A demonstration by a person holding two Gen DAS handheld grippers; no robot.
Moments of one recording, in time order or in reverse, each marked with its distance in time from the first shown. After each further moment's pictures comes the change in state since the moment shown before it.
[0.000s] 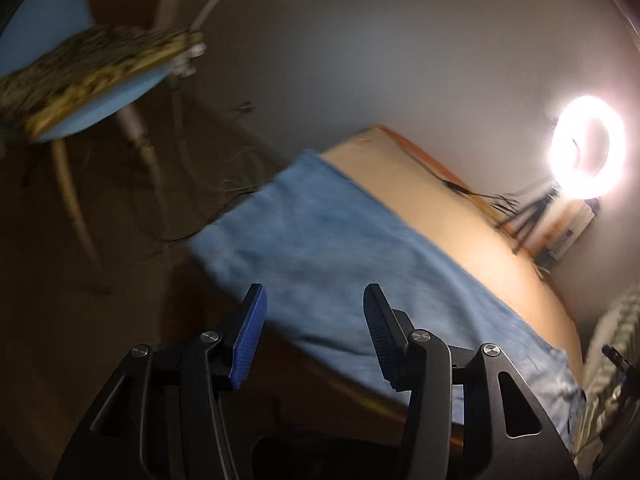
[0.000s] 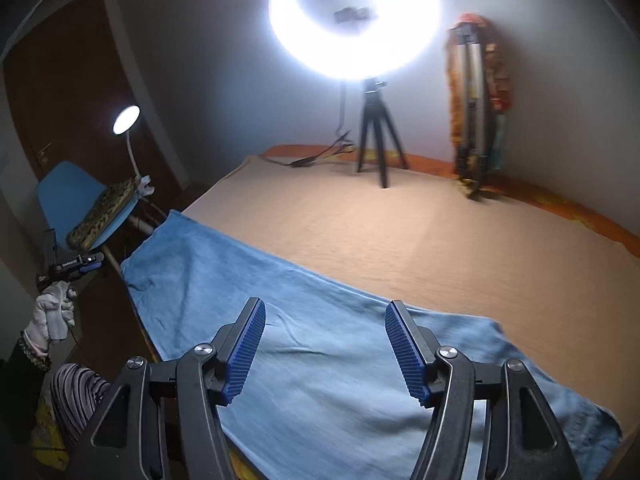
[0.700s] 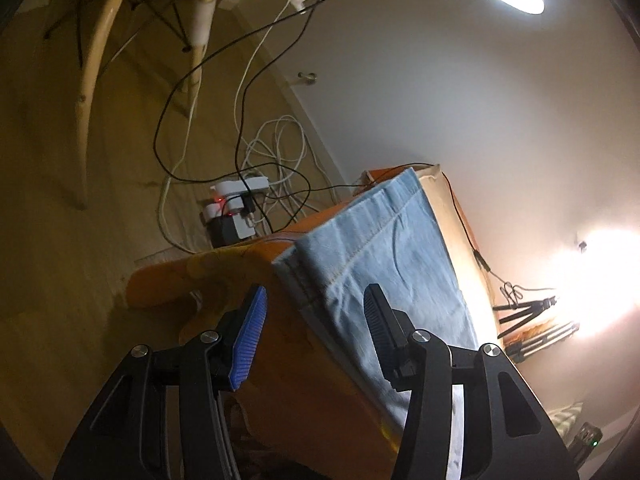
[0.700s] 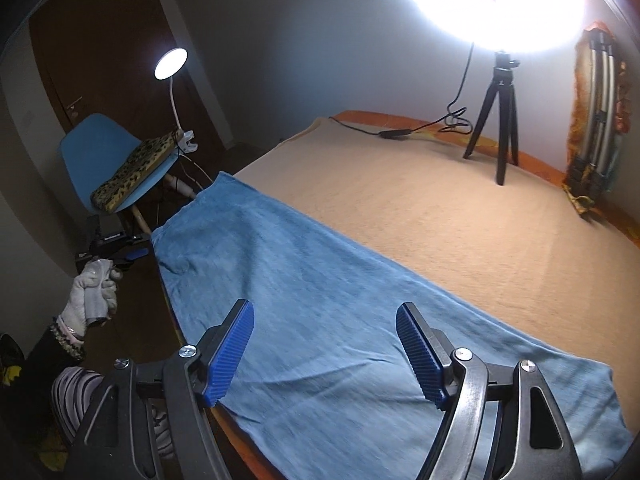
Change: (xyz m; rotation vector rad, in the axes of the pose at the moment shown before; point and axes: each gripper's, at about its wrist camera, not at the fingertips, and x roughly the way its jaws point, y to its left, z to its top) left arm 0.070 0.115 -0.005 -0.423 0.024 -0.148; right arm 0.099 0.109 0.017 -0.113 0.102 0.116
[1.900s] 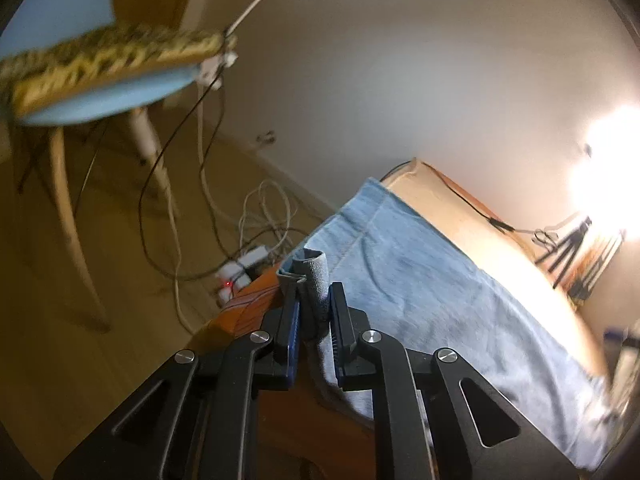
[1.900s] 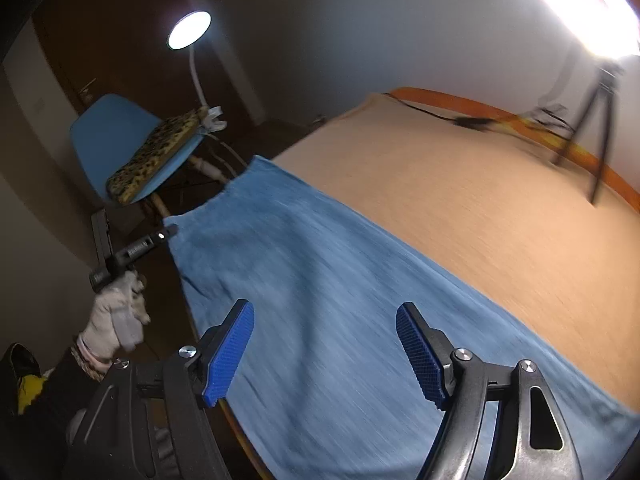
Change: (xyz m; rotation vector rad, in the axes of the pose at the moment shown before) left arm 0.002 -0.060 -0.023 0.463 -0.201 0.116; right arm 0.099 0.071 0.055 -0.047 0.099 0.123
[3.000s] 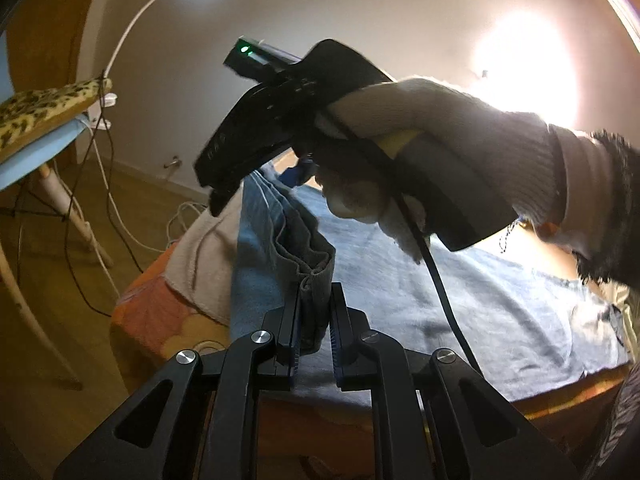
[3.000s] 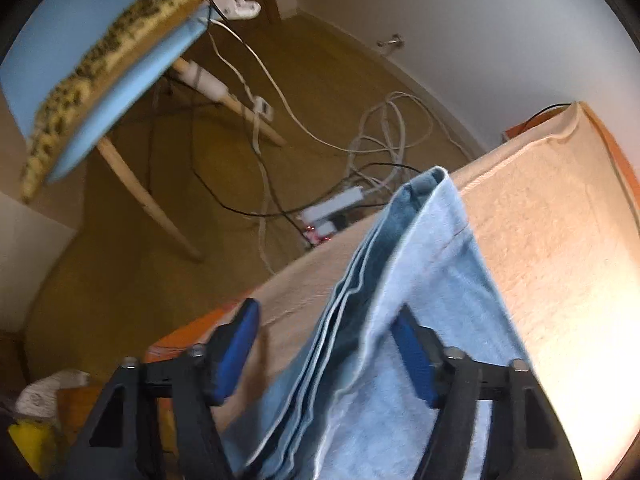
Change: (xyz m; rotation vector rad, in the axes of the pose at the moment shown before) left arm -0.002 -0.054 -0.023 0.291 0.012 -0.224; right arm 0.324 0.178 0.163 -0.207 0.405 -0.141
